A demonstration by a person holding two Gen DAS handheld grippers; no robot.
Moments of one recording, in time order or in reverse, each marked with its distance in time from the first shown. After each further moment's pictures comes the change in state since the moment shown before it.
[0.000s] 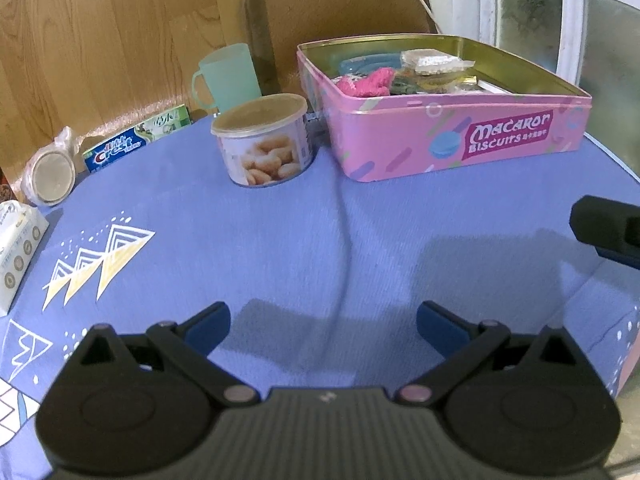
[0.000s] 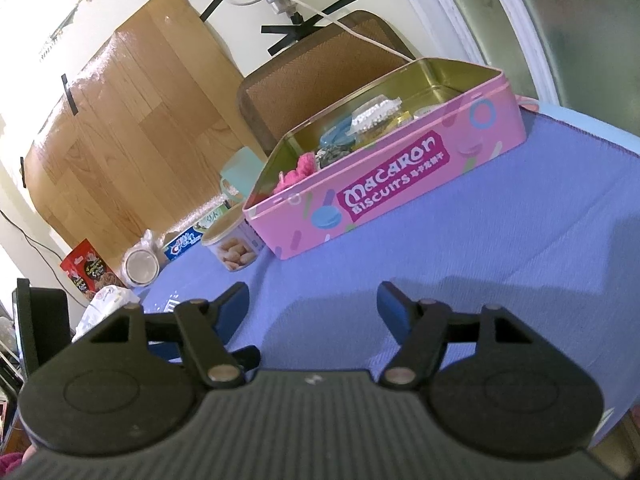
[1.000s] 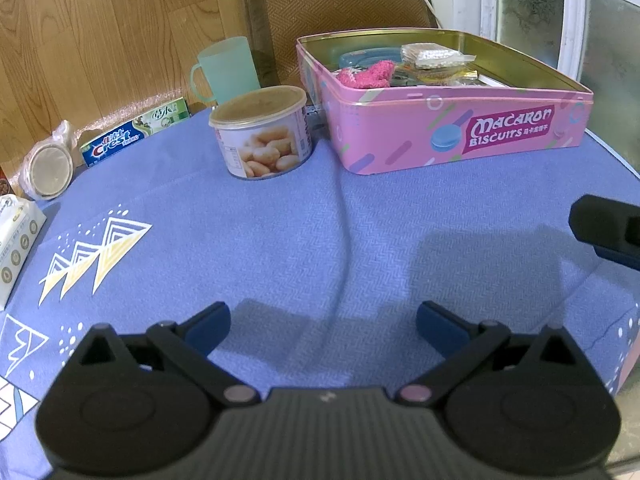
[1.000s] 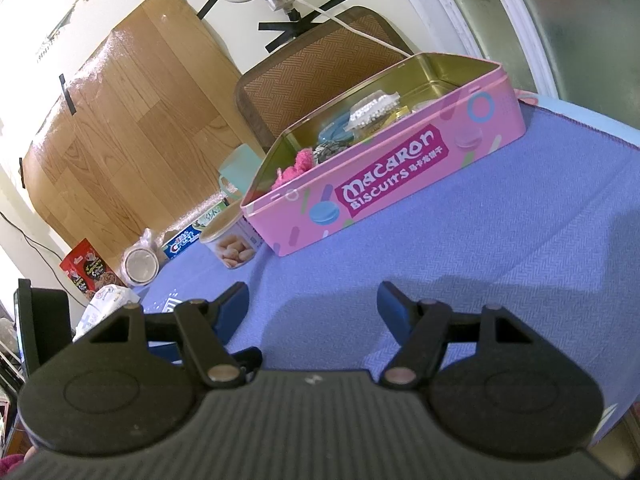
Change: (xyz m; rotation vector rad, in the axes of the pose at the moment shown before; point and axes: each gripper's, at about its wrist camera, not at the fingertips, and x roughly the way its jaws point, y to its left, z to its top) left arm 0.002 0.000 -0.001 -0.001 0.011 -0.006; right arm 0.002 -0.001 -0.002 0.007 0.004 -0.001
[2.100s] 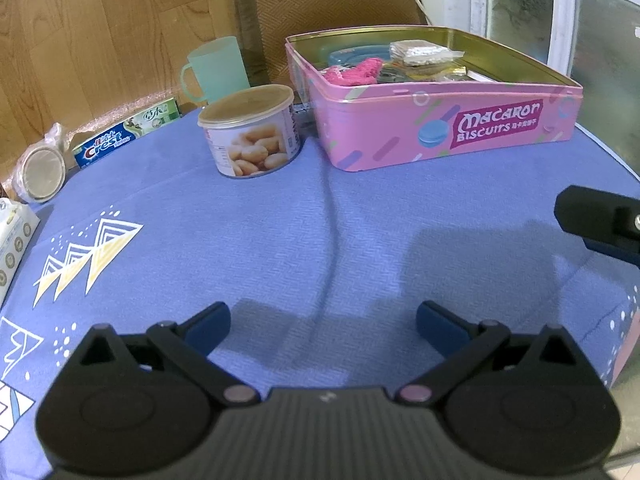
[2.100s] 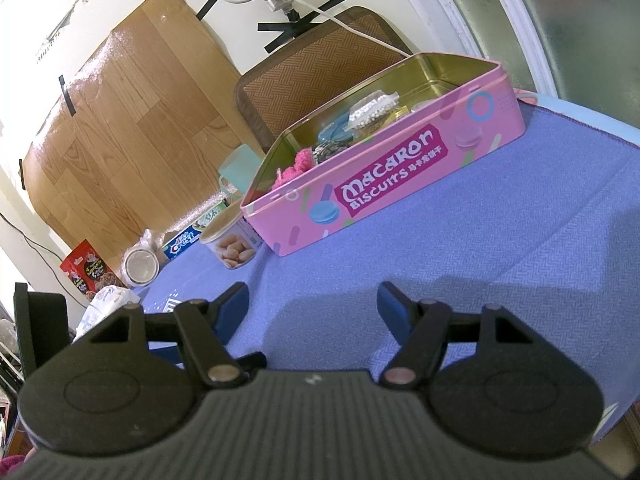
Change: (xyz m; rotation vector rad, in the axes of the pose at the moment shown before) left arm -0.002 -0.003 -0.002 0.024 0.006 -0.026; right arm 0.000 0.000 -0.001 0.000 0.000 0.000
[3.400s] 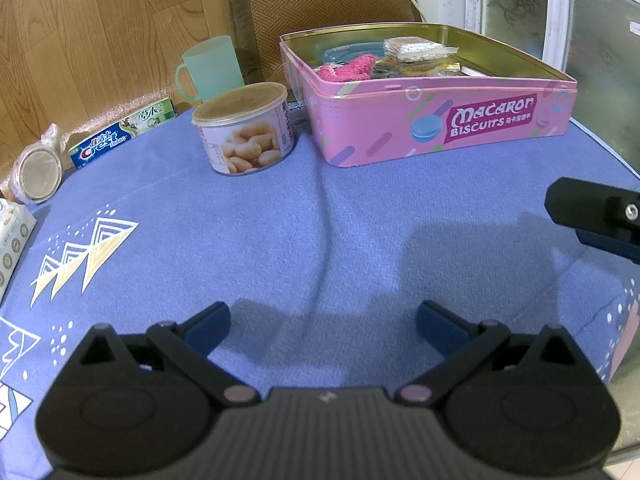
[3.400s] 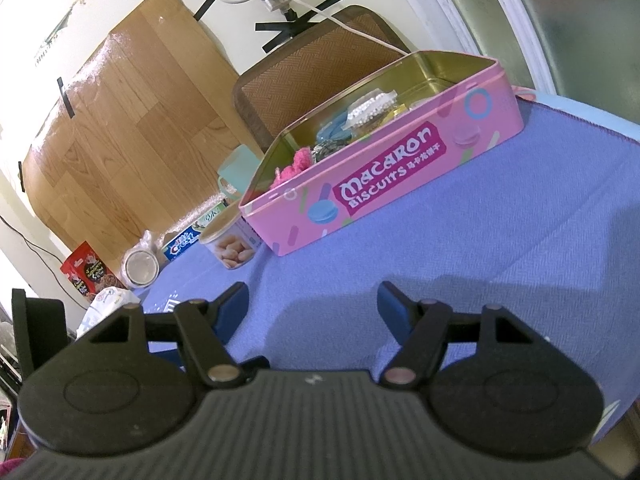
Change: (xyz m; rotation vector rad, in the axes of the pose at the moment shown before) left arm -0.001 -0.002 -0.001 0.010 0.005 -0.008; right arm 0.000 -0.001 -0.001 0.012 -0.001 -0.001
